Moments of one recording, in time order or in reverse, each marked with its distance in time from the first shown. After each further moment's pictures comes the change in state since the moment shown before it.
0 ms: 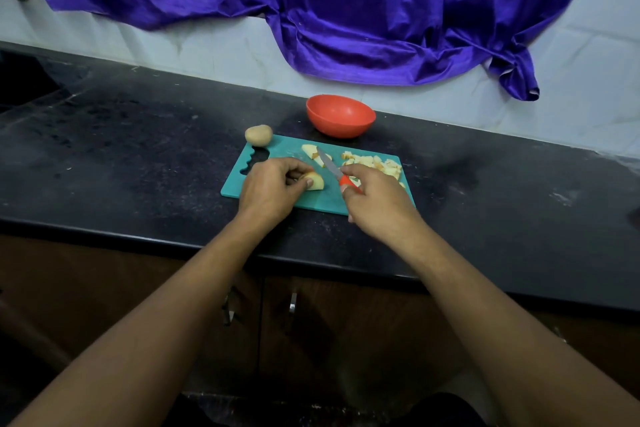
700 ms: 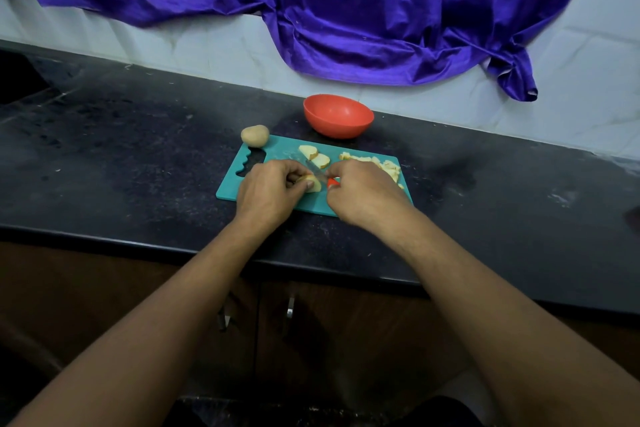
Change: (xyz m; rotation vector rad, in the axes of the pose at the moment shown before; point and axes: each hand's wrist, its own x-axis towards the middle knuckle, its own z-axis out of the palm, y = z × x) left_hand 0.000 0.004 0.000 0.104 0.011 -0.016; right_hand 0.010 -0.036 -0.010 -0.275 -0.114 -0.005
